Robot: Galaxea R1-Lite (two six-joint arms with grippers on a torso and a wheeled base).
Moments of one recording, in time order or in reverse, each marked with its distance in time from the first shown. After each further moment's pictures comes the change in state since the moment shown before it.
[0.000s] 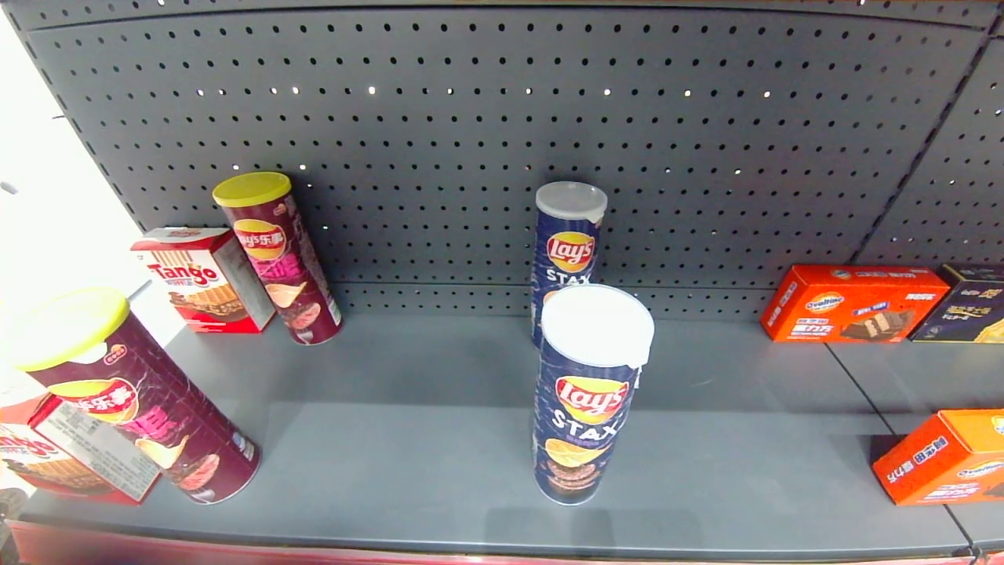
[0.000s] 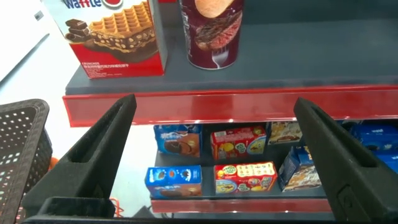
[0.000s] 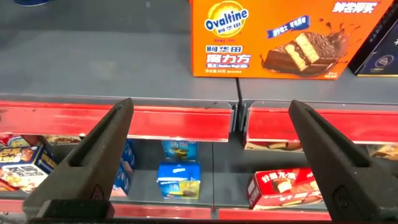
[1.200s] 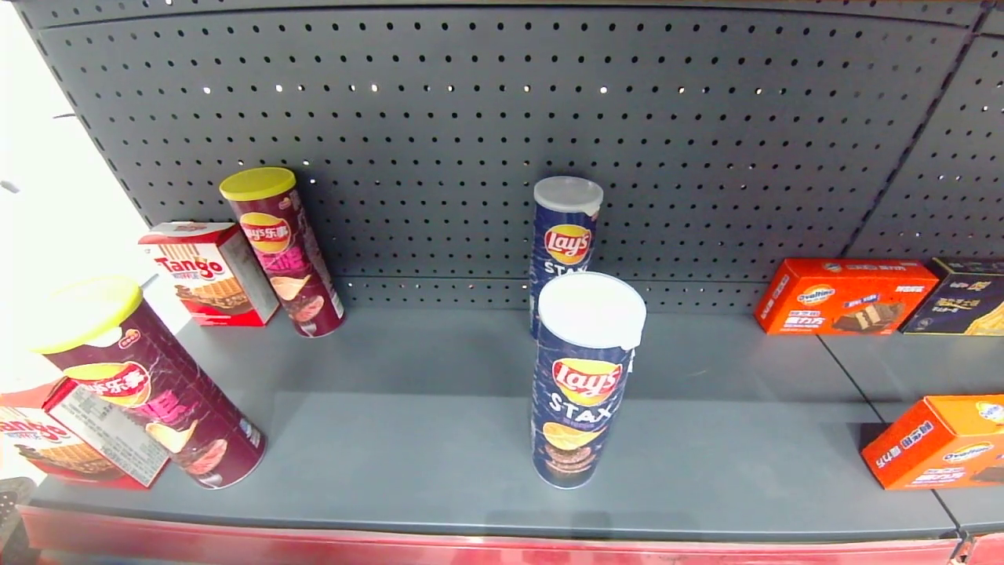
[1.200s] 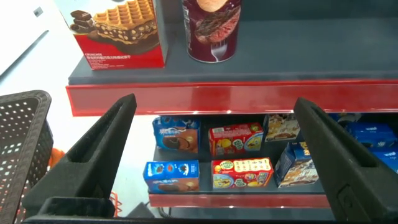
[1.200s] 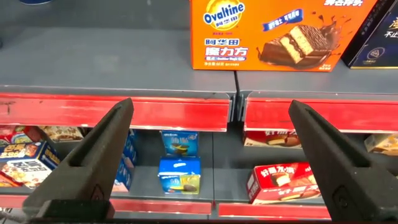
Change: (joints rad) left arm 0.000 0.000 0.000 0.000 0.006 -0.020; right arm 0.000 -0.003 0.000 0.000 0.000 0.005
